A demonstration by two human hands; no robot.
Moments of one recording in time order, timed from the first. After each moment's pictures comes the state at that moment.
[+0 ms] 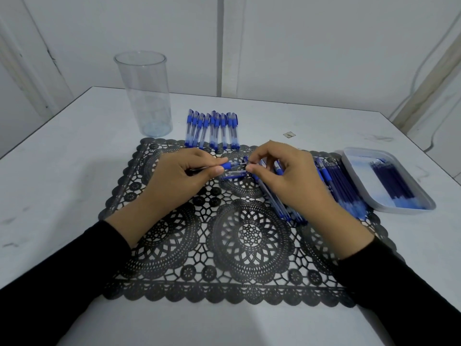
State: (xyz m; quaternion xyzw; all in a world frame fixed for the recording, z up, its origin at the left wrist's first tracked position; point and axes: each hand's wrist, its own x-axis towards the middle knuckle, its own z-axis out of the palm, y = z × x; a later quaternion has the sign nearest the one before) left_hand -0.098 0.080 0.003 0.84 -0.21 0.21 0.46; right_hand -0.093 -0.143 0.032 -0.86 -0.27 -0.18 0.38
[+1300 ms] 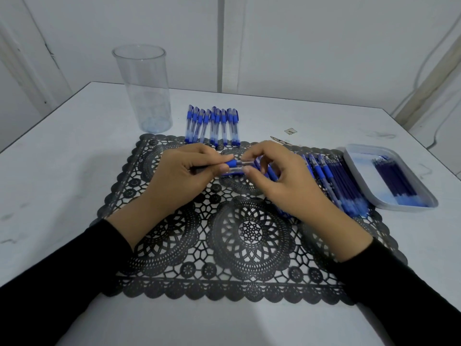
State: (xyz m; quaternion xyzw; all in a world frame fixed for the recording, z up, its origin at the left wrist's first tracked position) left_hand -0.095 0.077 -0.001 0.81 -0.28 0.27 0.44; right_hand -0.101 -0.137 0.026 -0.85 -0.29 -0.13 0.41
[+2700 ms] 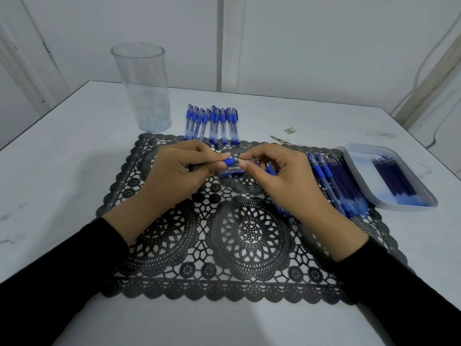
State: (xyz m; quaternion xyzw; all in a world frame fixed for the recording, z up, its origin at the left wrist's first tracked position) left_hand -0.093 0.080 0.001 0.81 -0.27 0.27 0.44; right_hand -0.099 -0.133 0.024 -0.84 -0.27 -0.16 0.45
